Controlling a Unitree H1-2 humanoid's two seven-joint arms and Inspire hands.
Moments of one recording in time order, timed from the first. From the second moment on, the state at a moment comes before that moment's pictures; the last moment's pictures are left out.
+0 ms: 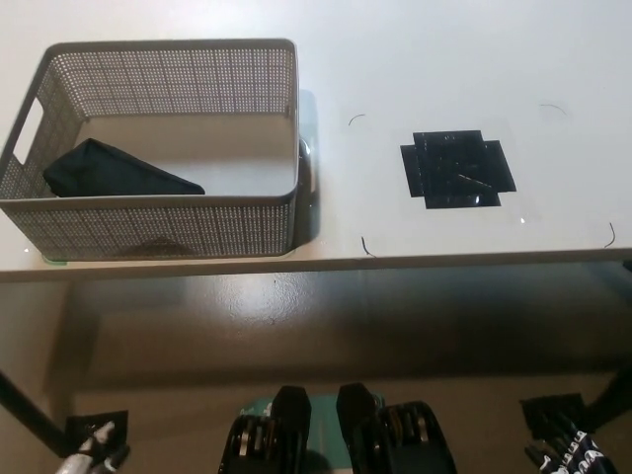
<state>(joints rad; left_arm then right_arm) 0.12 0.36 0.08 0.34 0.21 -0.35 -0.18 0.07 -0.13 -0.19 0.46 0.27 -0.13 0.33</state>
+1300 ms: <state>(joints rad) 0.20 0.31 0.13 0.16 -0.02 -0.33 -0.19 0.18 -0.09 -0.12 0.31 0.14 -0.39 0.35</state>
